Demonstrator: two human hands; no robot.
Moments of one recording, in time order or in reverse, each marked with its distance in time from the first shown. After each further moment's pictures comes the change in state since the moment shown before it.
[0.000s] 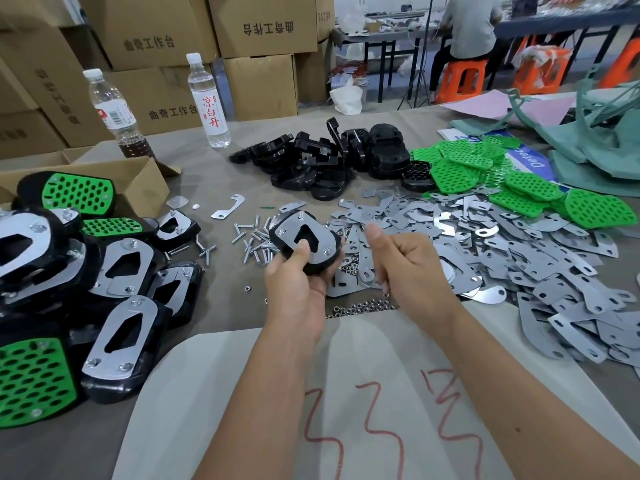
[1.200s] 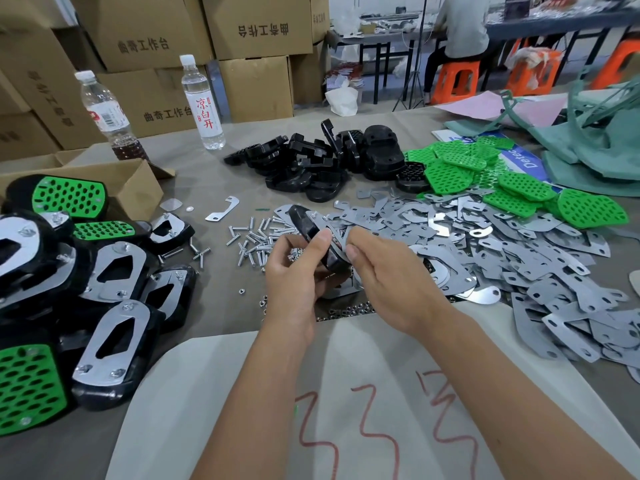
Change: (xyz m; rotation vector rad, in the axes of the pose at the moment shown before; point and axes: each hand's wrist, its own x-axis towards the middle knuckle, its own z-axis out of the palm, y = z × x) left_hand -0.005 0.000 0.000 0.360 -0.130 0.101; right_hand 0.002 -0.002 0.000 -0.647 -0.101 -0.214
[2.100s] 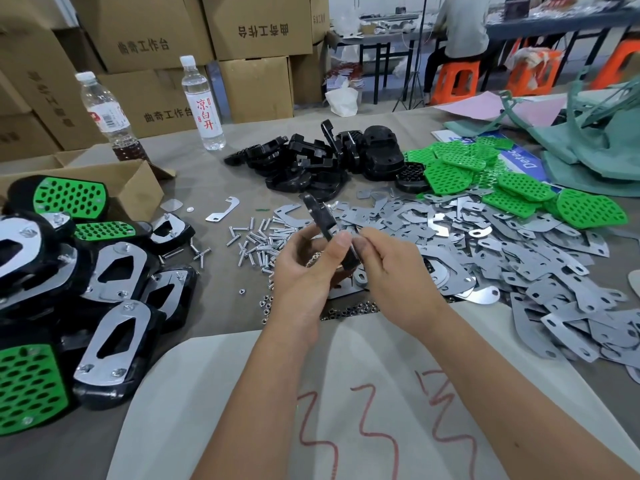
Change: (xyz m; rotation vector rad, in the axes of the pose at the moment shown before) left_hand 0.001 -0.007 0.001 0.091 -0.074 0.078; right_hand 0.002 -0.004 0.003 0.213 0.100 0.170
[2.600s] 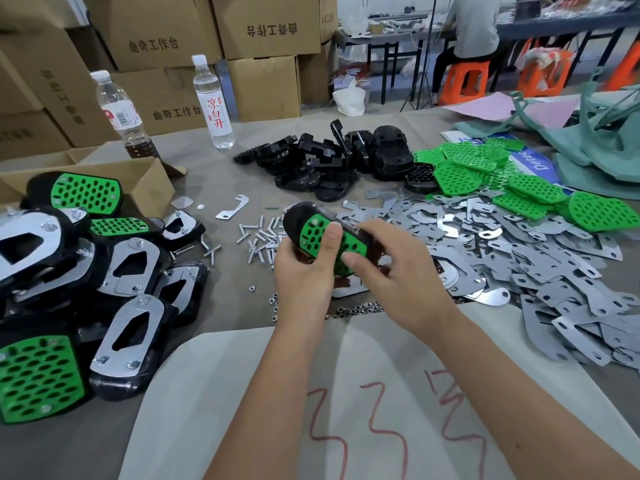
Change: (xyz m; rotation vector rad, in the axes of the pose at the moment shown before) left_hand 0.001 0.004 0.000 0.059 0.214 0.031; right_hand 0.001 -0.003 -0.002 0.063 -0.019 -0.187
